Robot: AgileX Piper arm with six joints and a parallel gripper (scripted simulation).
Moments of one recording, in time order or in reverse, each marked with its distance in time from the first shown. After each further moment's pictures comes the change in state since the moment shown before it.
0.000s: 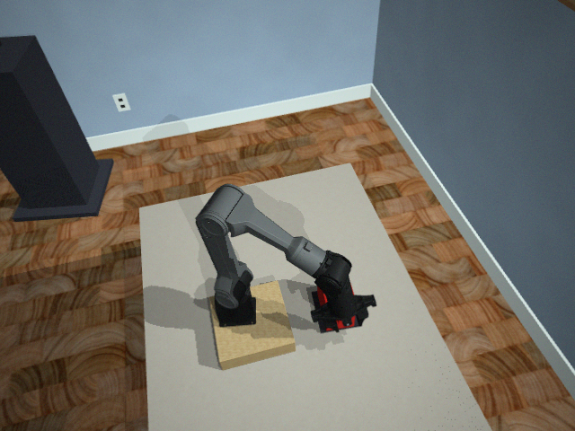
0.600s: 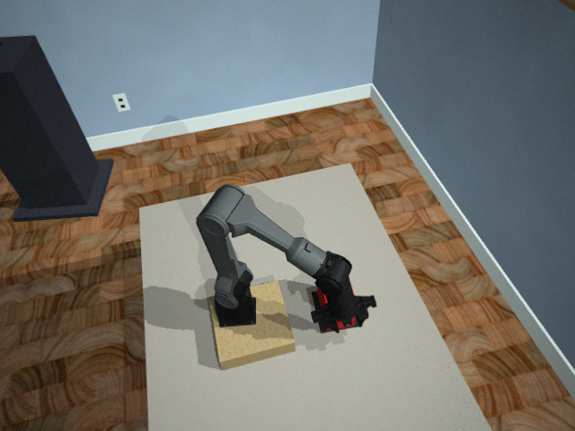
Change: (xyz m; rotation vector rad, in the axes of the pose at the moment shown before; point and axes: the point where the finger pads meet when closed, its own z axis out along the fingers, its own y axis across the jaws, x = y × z) arm 0.000 0.000 0.003 0.000 0.000 0.000
